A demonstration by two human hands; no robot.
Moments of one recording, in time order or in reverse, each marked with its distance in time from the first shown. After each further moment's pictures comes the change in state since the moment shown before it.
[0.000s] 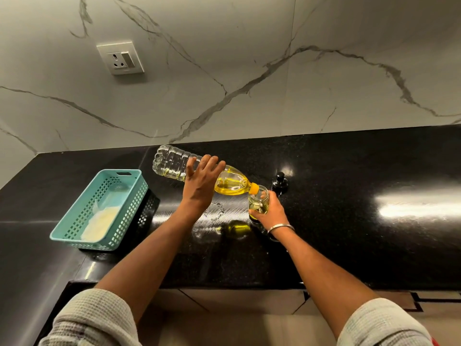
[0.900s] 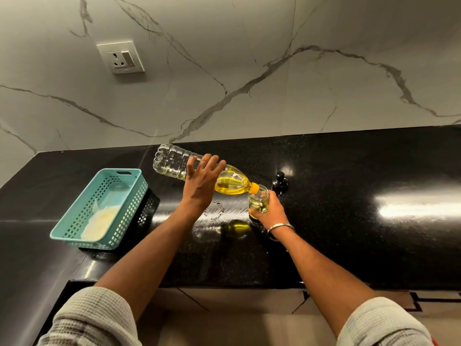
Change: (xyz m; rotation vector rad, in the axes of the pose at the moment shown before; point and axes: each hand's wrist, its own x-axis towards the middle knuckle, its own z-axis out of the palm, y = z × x) left_hand 0.001 0.001 -0.002 0.001 0.001 0.001; right_hand 0.000 0.000 0.000 -0.019 0.007 0.000
